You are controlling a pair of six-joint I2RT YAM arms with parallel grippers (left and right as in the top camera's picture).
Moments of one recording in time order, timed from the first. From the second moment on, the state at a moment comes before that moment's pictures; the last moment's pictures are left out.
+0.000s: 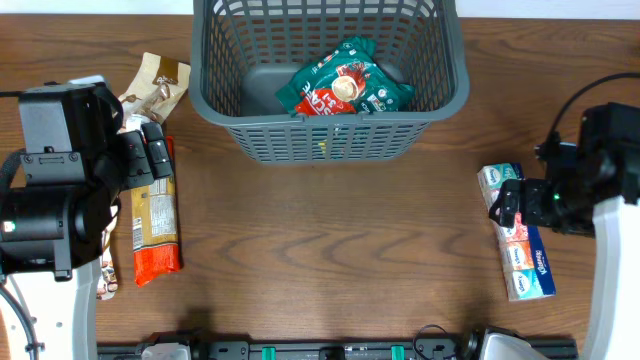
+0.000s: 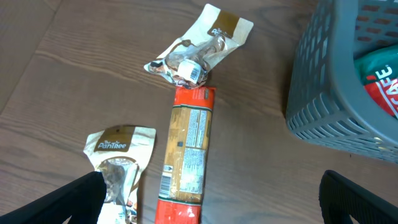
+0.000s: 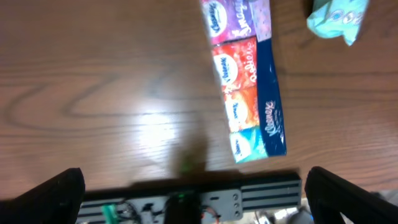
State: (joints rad) left arm 0.02 1.18 1.58 -1.27 -0.18 -0.14; right arm -0.25 1.32 1.39 -1.53 0.00 -0.10
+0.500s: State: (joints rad) left arm 0.02 1.18 1.58 -1.27 -0.17 -0.14; right arm -0.28 1.63 1.21 -1.23 0.06 -0.30
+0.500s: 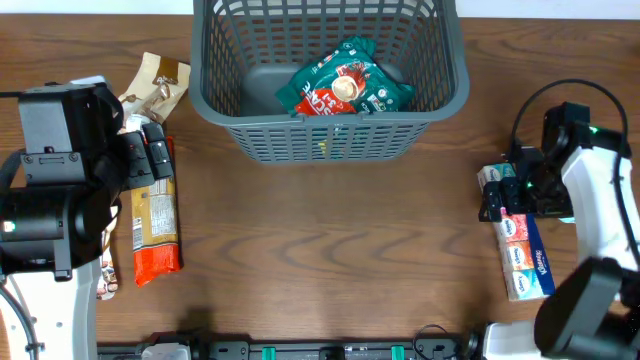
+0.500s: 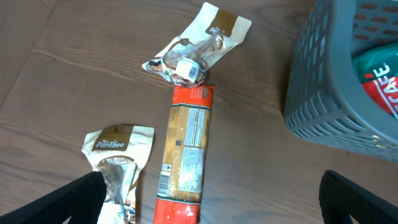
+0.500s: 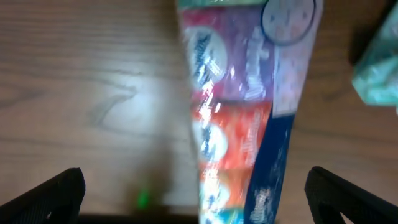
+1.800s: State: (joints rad) left arm 0.02 1.18 1.58 -1.27 -0.17 -0.14; right arm -0.25 1.93 1.69 -1.23 -0.04 -0.26
